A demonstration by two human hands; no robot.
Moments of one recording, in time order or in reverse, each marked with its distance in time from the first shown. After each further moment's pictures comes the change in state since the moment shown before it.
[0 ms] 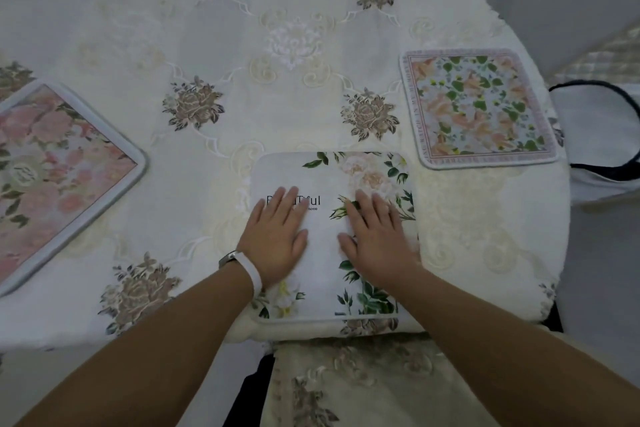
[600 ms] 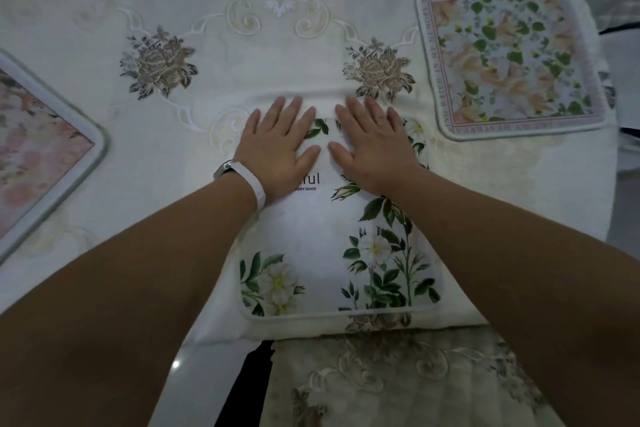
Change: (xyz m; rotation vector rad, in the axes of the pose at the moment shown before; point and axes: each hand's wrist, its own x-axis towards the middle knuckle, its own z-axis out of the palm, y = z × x) left_hand 0.109 -0.027 -0.014 0.051 0.002 -0.006; right_hand 0.118 0.025 -0.025 -0.033 0.074 -0.036
